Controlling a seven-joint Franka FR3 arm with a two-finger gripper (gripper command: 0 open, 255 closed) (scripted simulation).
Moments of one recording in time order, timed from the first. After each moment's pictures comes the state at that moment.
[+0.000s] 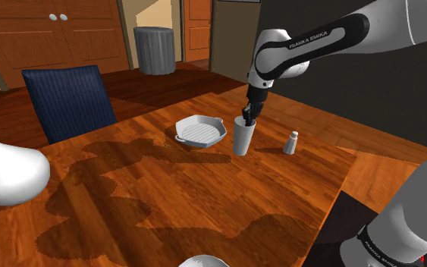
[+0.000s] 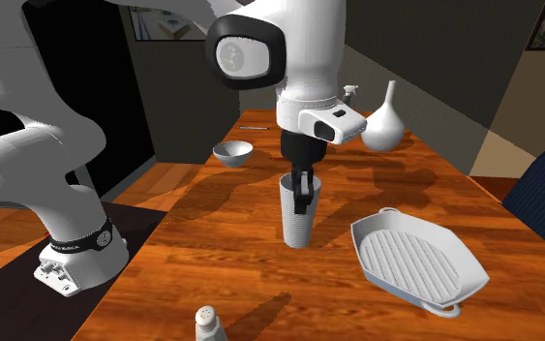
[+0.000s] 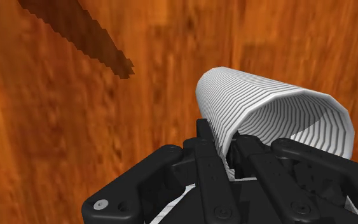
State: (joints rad) arm 0.06 -0.04 -0.01 -2.16 0.11 2.11 -0.21
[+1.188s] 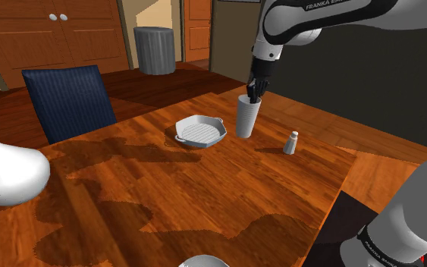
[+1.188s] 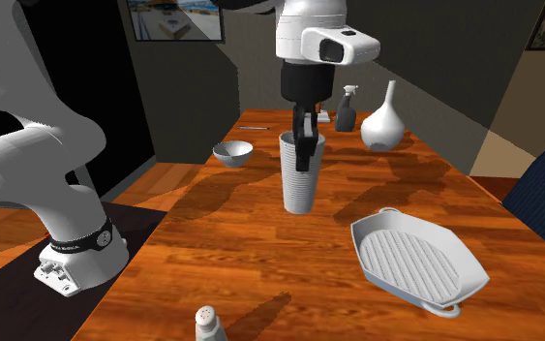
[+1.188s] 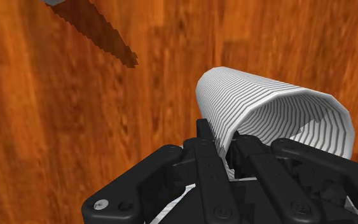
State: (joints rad) arm 0.05 -0.11 -0.02 -1.99 0.09 1.88 -0.19
